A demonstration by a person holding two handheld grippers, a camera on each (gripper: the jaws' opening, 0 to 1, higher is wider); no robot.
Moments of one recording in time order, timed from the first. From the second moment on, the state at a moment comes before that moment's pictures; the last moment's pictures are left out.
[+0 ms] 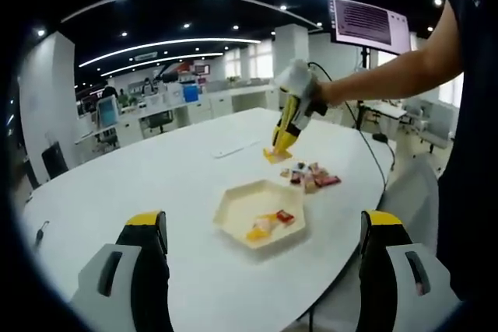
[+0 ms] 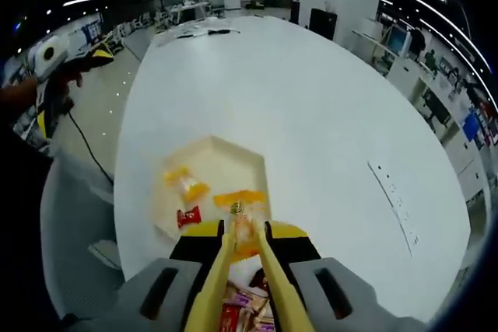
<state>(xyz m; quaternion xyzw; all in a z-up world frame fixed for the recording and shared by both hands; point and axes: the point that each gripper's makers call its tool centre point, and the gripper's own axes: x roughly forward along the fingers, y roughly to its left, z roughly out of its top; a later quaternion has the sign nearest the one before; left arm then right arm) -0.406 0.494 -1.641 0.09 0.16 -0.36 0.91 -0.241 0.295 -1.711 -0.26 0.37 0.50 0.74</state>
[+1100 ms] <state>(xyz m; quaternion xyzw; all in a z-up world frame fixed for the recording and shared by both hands) -0.407 0.504 -1.641 0.07 0.15 -0.36 0.92 -0.237 0.402 -1.668 -0.29 0.33 0.54 0.72</state>
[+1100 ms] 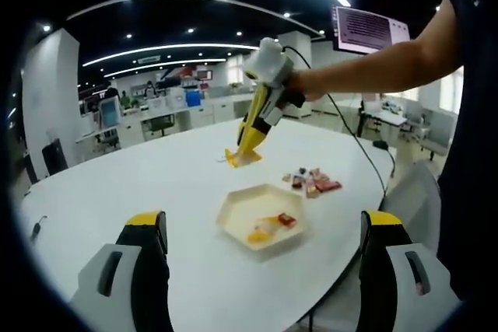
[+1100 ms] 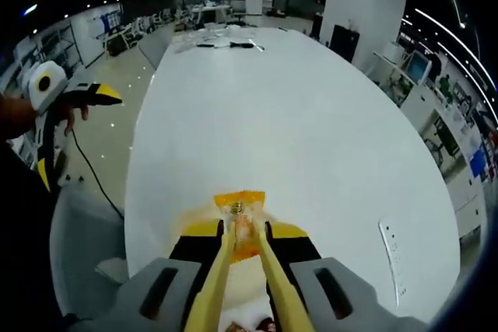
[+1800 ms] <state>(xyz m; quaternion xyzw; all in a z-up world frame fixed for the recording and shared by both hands) -0.406 0.506 -1.641 0.06 0.14 -0.36 0.92 -0.241 0.409 -1.650 -0.29 0.29 0.55 0.72</state>
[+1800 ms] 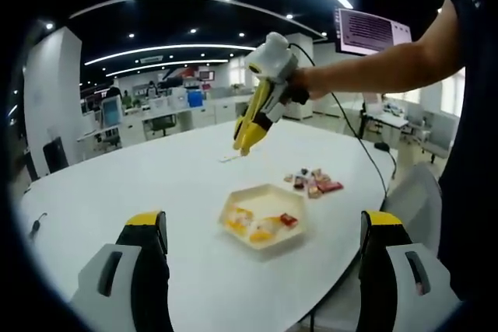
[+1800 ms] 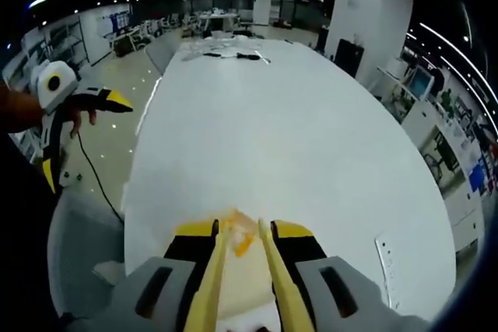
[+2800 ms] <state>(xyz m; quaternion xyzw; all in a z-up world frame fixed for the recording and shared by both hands) -0.406 0.489 -1.635 0.07 0.13 -0.37 0.92 -0.256 0.347 -1.630 -0.29 0.26 0.53 0.75</state>
